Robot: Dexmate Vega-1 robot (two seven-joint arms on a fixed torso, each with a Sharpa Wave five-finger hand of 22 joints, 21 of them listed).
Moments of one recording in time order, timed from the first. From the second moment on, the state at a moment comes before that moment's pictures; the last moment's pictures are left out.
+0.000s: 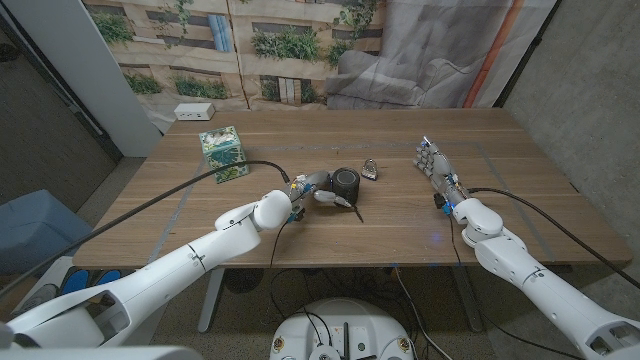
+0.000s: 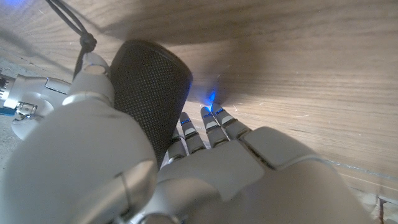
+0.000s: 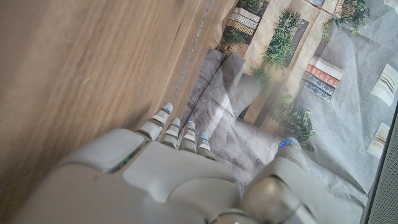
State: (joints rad) left arm 0.77 0.66 0.77 -1.74 0.22 0.21 0.01; left_hand 0.79 -0.01 0.29 -0.16 0.18 0.30 -0.16 0.21 0.18 0.24 -0.13 0.18 0.20 0.15 -0.04 0.18 0.18 0.13 -0.04 0.19 0.18; right arm -0.94 -0.58 -0.38 -1.33 0.55 0.34 -0.02; right_hand 0.18 0.03 0.20 -0.11 0.22 -0.05 -0.02 0.19 0.17 0.02 0.02 0.20 0.19 -0.04 0.02 0.22 0.21 0.17 0.01 0.18 0.17
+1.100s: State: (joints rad) left arm 0.76 0.69 0.77 -1.75 0.16 0.18 -0.07; left_hand 0.72 -0.09 0.23 -0.16 0.18 -0.02 -0.10 0.18 0.18 -0.03 -0.03 0.18 0.19 -0.11 0.02 0.17 0.17 -0.03 -0.03 0.18 0.17; right arm -0.95 -0.57 -0.38 -1.33 0.55 0.34 -0.03; right_hand 0.18 0.03 0.20 -0.11 0.22 -0.05 -0.02 0.19 0.17 0.02 0.02 0.20 0.19 -0.03 0.03 0.22 0.21 0.18 0.01 0.18 0.17
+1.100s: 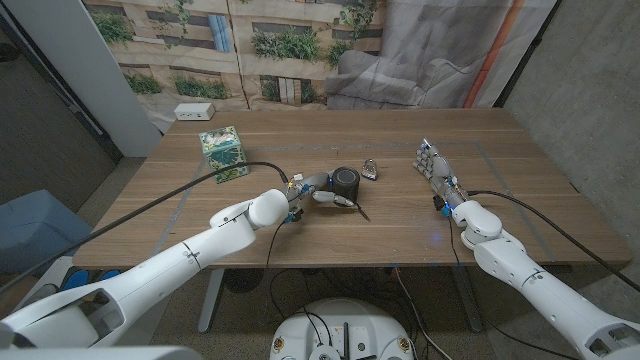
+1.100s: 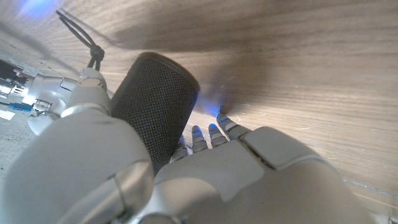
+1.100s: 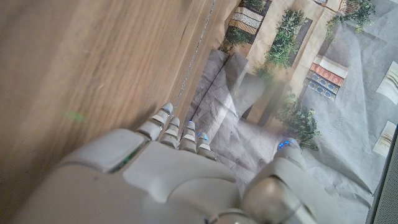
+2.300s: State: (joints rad) left arm 0.81 0.79 0.69 -1.87 0.13 0.23 -0.09; left_hand 0.64 -0.06 0.21 -0.12 0.18 -0.09 -0.03 0.19 0.18 -0.13 0.02 0.18 0.18 -0.17 0.05 0.18 0.17 -0.12 -0.04 0.18 0.17; right arm -0.95 -0.57 -0.39 -1.35 0.54 0.33 -0.05; right_hand 0.16 0.04 0.20 -0.11 0.22 -0.04 -0.02 0.19 0.17 0.02 0.02 0.20 0.19 -0.03 0.03 0.21 0.21 0.18 0.01 0.18 0.16
